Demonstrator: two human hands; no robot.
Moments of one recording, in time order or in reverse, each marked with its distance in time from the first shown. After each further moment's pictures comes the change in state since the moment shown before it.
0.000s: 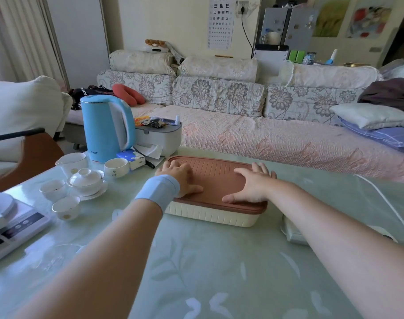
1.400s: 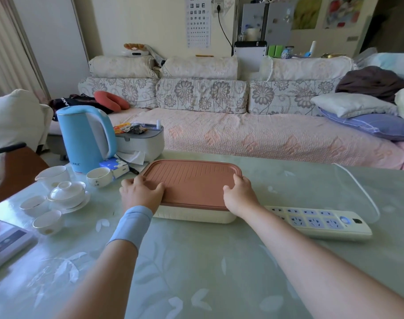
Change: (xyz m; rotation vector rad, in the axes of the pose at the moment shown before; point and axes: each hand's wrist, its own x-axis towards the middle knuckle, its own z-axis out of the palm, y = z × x) left_hand -0.024 -0.008 0.037 -0.551 0.417 -0.401; right_hand -0.024 -0.001 0.039 0.645 0.247 0.194
